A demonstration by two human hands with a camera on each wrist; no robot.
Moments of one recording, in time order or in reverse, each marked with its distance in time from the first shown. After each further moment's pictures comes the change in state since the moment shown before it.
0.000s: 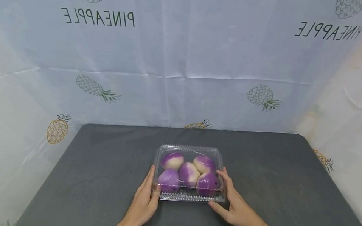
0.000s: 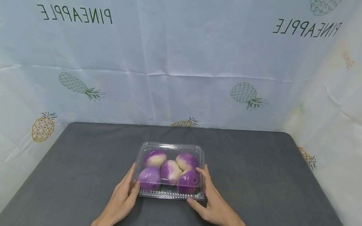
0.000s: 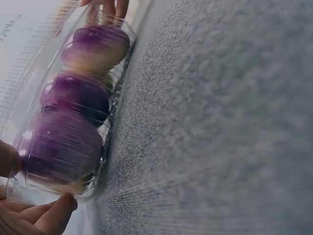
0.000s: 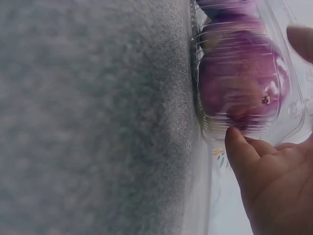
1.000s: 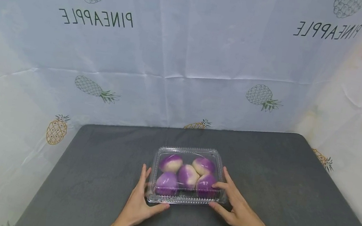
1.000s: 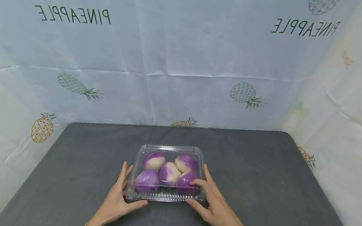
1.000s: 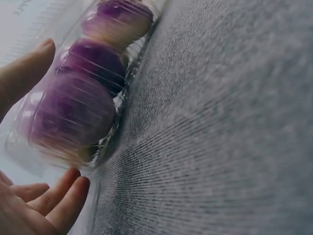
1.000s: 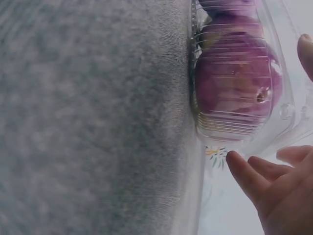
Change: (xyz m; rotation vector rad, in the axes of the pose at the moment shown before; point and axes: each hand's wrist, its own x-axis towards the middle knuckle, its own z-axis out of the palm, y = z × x) left_hand -0.002 -0.014 -0.012 -0.186 -0.120 -0.084; right_hand -0.010 -0.006 0.002 -0.307 0.182 -0.128
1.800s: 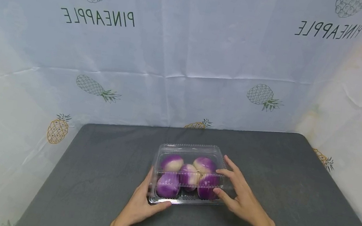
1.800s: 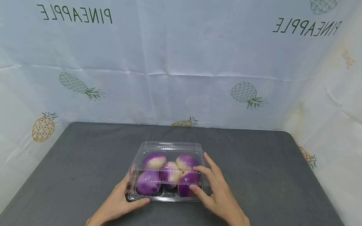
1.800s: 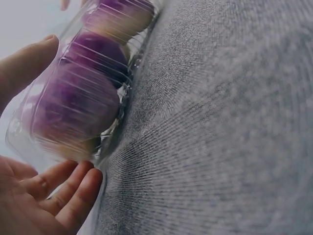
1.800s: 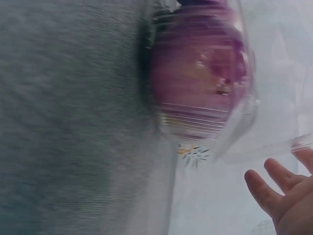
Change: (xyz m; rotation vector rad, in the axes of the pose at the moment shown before) left_hand 0.004 -0.003 -0.001 -0.016 -0.062 0.010; right_hand 0.030 -0.007 -0.017 -0.055 0.200 -0.178
